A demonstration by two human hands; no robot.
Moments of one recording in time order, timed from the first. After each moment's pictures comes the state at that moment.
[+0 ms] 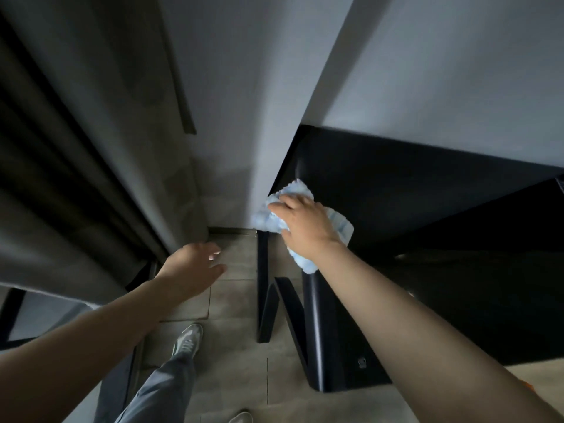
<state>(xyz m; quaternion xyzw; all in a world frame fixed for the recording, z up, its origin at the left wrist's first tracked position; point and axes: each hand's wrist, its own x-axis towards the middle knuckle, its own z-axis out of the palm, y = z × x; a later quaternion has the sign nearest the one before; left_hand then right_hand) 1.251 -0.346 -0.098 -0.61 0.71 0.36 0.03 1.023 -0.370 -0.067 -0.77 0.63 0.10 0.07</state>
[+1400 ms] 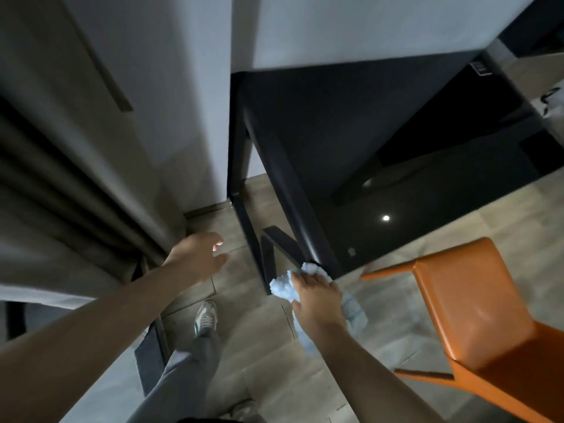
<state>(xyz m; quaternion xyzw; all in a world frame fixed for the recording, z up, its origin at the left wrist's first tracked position) 1.264 -0.283 -0.093 -0.47 0.80 0.36 0.11 1.097 -0.087 -0.129 -0.51 0.84 0.11 0.16</state>
